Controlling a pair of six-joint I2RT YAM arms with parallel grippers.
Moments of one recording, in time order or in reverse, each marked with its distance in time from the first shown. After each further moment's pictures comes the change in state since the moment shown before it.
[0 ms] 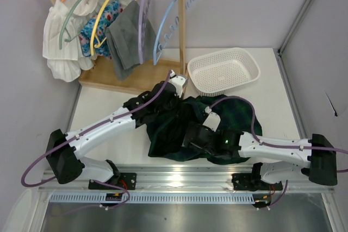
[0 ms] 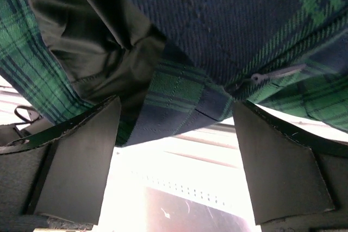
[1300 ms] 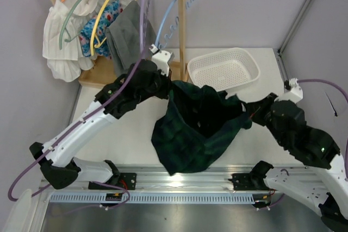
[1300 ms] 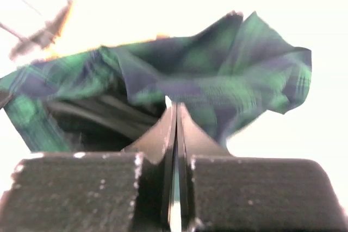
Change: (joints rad) left arm 0.048 -0.072 0.348 -0.248 -0.016 0.027; right arm -0.478 -0.539 0.321 -0.359 0.119 -0.454
